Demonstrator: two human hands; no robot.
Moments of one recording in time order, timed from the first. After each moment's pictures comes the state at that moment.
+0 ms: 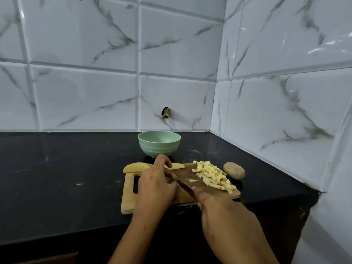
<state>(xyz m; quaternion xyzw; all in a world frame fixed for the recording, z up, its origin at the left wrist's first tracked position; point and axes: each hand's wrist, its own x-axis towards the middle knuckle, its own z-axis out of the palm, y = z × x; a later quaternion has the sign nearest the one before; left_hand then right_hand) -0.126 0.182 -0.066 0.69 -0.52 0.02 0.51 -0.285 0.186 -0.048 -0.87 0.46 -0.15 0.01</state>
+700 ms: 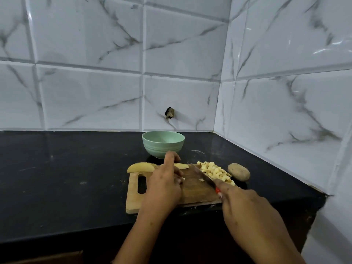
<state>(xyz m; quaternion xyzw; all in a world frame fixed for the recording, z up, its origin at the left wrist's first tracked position) -0.127 0.179 -0.061 0.68 -0.56 -0.02 0.47 -0.301 0.175 -0.043 -0.83 0.50 -0.24 -0.01</state>
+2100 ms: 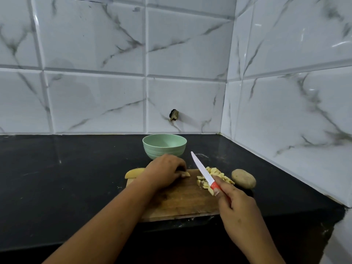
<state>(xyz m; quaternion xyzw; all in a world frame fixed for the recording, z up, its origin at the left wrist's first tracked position) -0.076 0.106 -0.035 0.70 -0.70 0.04 0.14 -0.289 0.120 -0.072 -0.77 0.44 -0.39 0.24</state>
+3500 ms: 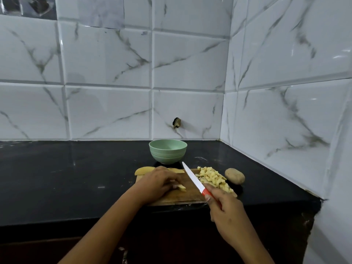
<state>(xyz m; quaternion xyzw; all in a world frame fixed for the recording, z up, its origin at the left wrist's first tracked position) -0.082 0.176 -0.052 0.67 -0.72 0.03 0.19 -0.305 0.148 -0.084 -0.80 0.35 -0.40 0.29</state>
